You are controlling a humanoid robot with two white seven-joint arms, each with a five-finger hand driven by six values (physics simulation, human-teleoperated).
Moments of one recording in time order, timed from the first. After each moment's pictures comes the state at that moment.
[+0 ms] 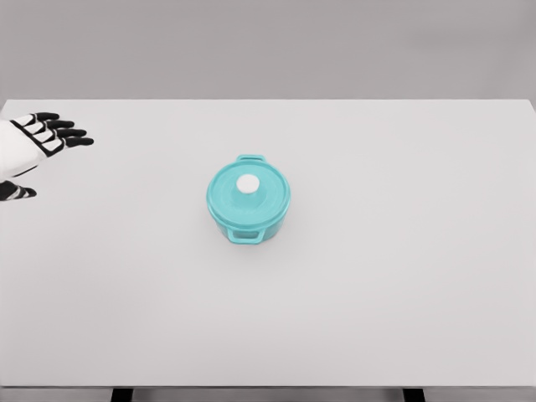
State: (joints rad) left arm -0.12 0.97 0.02 -1.69 -0.51 -0.61 -0.38; right arm 0.01 0.00 -0.16 0.09 -0.01 -0.25 -0.37
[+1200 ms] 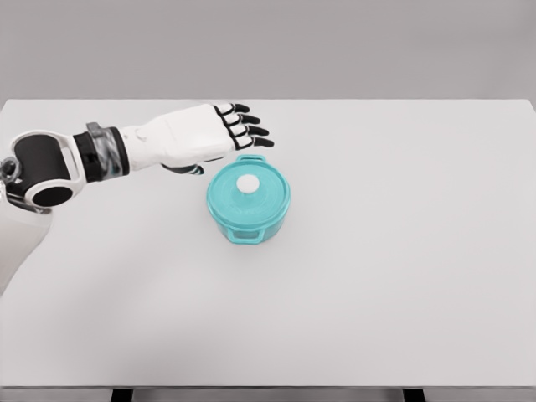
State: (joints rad) left arm -0.62 0.48 -0.44 -1.66 -0.71 -0.61 -0.61; right arm 0.01 0.00 -0.16 0.09 -0.01 -0.25 -0.37
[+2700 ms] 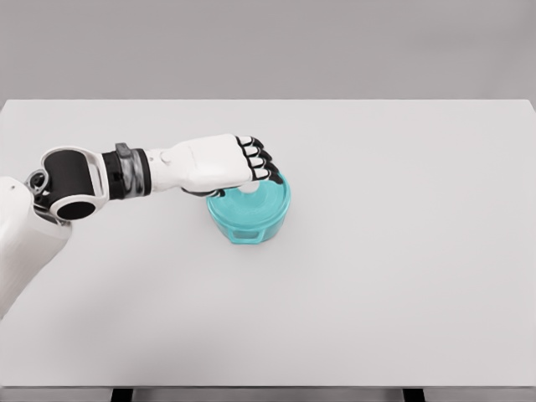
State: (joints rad) left arm -0.62 0.48 -0.54 -1.65 -0.71 -0.61 -0.61; right arm 0.01 0.00 -0.16 0.09 -0.01 -0.25 -0.37
